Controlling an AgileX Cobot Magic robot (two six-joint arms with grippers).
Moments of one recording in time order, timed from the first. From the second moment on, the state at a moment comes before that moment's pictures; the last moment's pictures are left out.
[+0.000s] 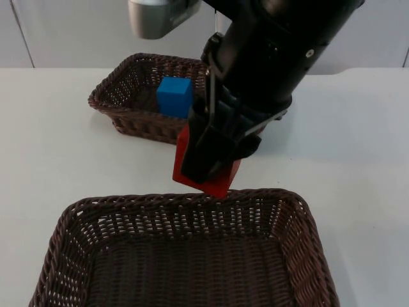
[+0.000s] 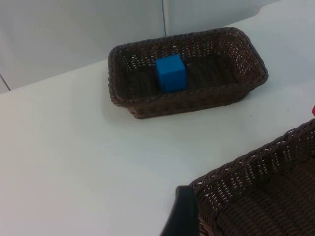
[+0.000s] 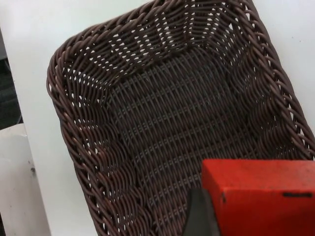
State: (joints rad) right arm 0.82 1.81 -1.42 0.31 0.90 -0.59; left arm -0.25 0.32 -0.59 -0.18 0.83 0.26
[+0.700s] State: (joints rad) right arm 0.82 1.96 -1.42 0.39 0.84 -0.59; left arm -0.25 0.32 -0.59 -0.18 0.83 0.26
